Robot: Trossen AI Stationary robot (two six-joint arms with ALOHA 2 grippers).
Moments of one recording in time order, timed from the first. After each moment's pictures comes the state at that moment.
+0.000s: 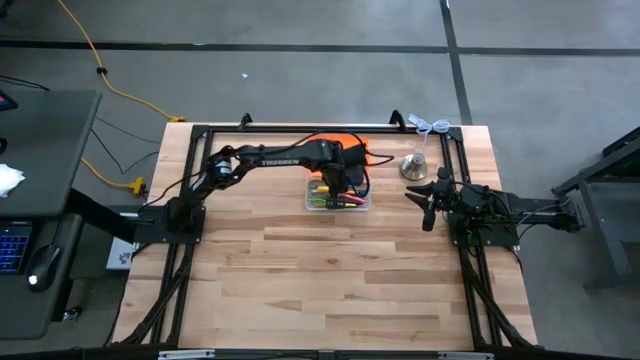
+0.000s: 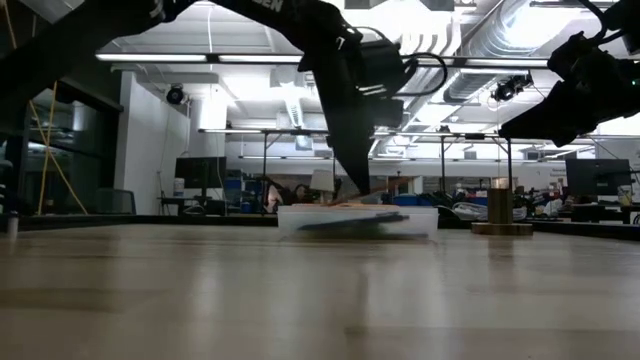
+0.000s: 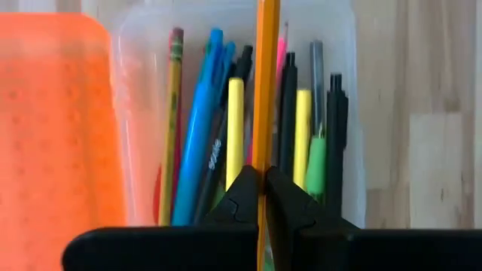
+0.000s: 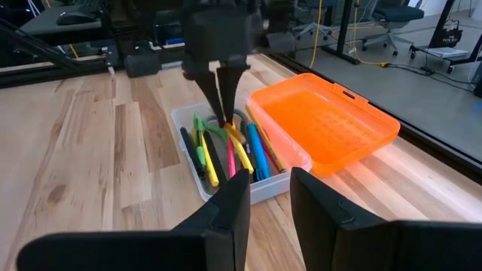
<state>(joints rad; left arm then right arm) 0.23 2.27 2.03 -0.98 0.04 0.29 -0.03 0.06 0.12 -0.32 0.34 0.16</state>
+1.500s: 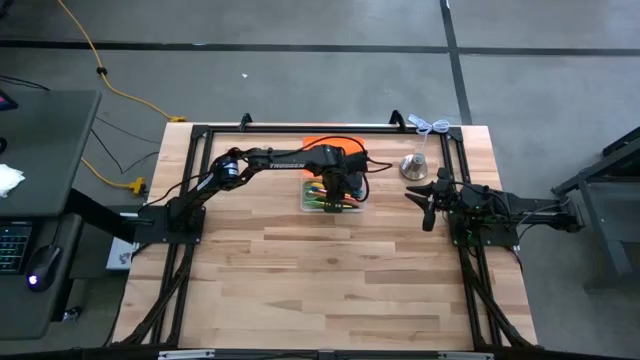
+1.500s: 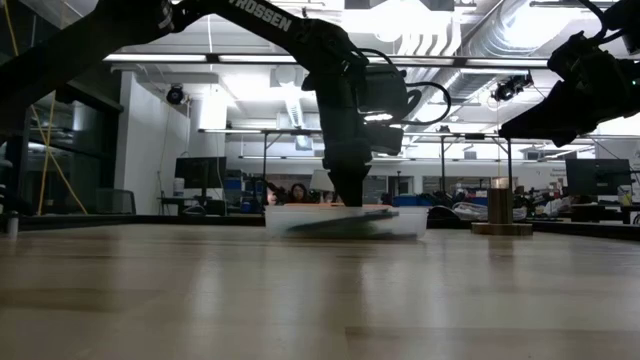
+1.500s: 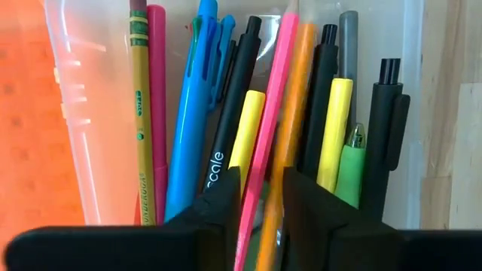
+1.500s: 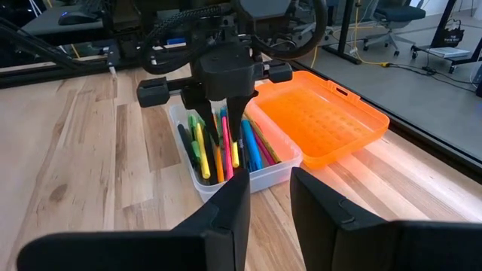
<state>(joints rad) 0.23 2.34 2.03 -1.00 0.03 0.31 -0.03 0.06 0.12 -0.32 0.34 0.16</state>
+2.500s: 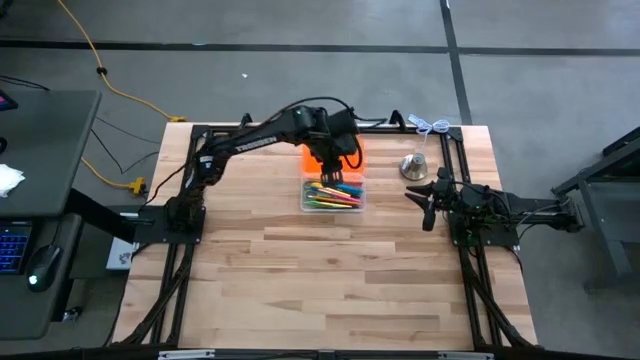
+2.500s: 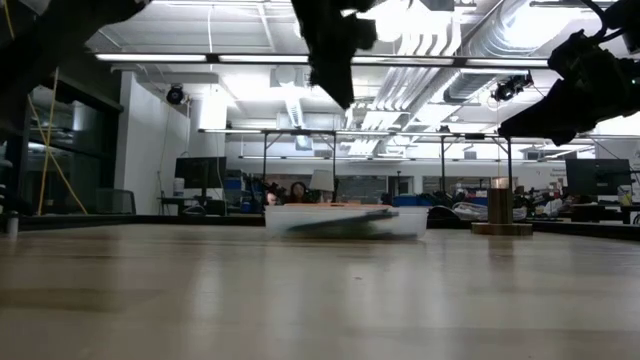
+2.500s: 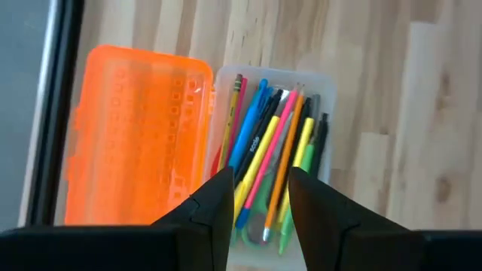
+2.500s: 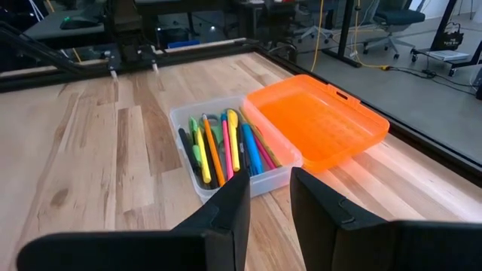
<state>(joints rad) 0.27 2.17 2.34 -1.30 0.02 0.15 -0.03 0.06 0.12 -0.31 0.34 0.16</state>
